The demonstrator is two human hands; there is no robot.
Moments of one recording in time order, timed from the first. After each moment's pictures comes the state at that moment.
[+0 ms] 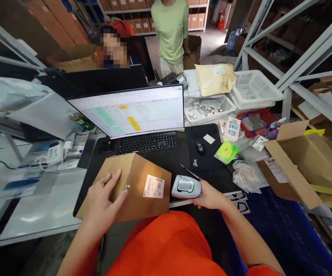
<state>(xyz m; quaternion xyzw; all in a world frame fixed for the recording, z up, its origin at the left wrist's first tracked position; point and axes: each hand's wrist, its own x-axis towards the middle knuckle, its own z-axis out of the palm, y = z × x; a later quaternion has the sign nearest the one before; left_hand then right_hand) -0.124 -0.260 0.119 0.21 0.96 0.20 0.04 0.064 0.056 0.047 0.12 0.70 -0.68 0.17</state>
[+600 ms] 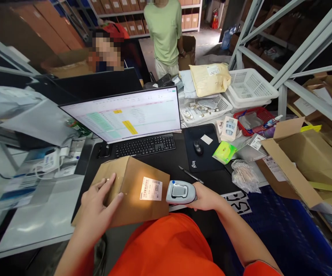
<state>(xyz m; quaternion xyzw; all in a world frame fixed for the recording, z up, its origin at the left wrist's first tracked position) -0.135 -0.255 0.122 0.21 0.96 0.19 0.04 0.050 0.055 0.048 0.07 0.72 -0.67 0.18</state>
